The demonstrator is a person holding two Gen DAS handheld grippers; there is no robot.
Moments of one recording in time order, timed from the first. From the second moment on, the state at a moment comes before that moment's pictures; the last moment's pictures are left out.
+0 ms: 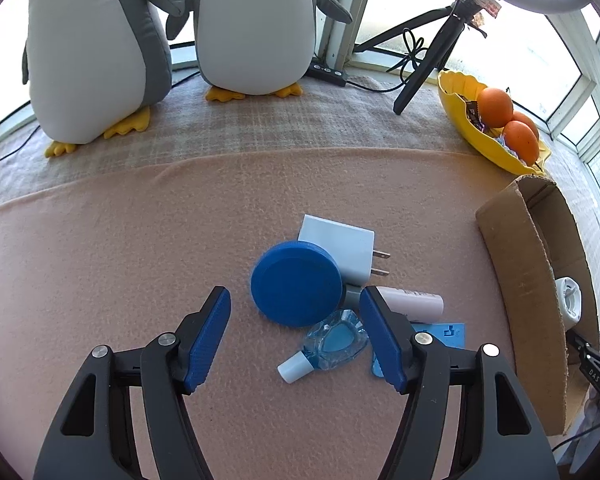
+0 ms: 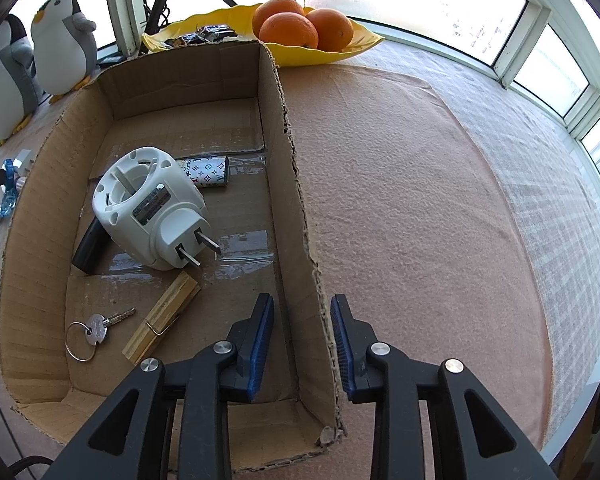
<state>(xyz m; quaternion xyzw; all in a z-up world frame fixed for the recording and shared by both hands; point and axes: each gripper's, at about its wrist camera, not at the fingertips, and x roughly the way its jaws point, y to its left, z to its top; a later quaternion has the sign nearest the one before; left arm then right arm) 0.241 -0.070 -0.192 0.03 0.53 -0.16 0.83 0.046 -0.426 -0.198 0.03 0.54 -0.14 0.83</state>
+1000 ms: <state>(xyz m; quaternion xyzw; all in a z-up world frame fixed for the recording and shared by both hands) 0.241 -0.071 -0.202 0.03 0.52 -0.16 0.84 0.046 -0.426 -0.198 0.03 0.54 -0.14 0.83</state>
